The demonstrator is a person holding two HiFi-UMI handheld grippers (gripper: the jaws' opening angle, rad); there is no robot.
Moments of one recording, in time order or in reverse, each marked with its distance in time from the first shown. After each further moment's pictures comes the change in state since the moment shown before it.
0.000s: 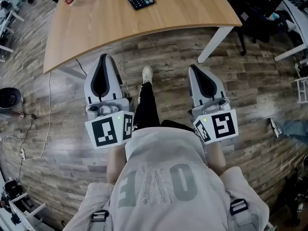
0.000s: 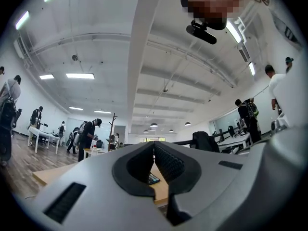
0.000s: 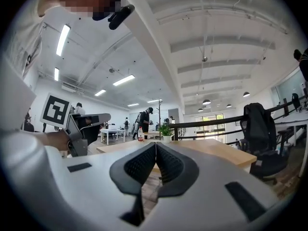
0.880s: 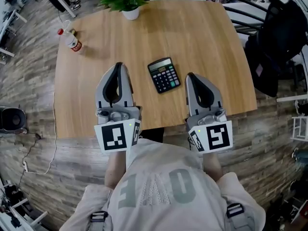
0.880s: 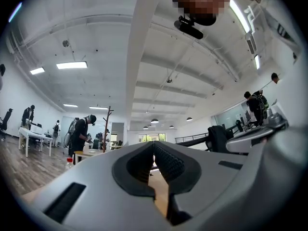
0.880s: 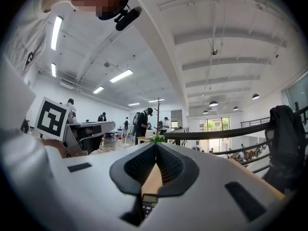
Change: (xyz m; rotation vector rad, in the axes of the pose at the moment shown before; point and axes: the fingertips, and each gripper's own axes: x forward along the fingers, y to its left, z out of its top) left arm 0.387 0.146 -0.033 0.021 0.057 -0.021; right arm 0.409 -0.106 0.097 -0.045 0.007 0.039
